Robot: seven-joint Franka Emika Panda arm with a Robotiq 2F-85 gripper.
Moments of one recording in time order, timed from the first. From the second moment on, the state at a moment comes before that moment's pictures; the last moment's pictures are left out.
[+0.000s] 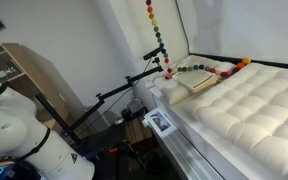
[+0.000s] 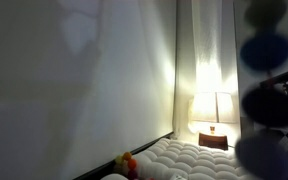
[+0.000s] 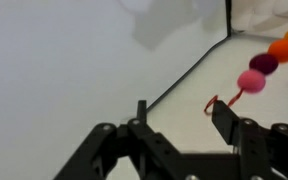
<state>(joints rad) 0.47 -0.18 0.04 -1.95 0.09 2.81 -1.13</state>
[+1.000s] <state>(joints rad) 0.28 -0.28 0.21 -1.96 -0.29 2.68 -0.76</state>
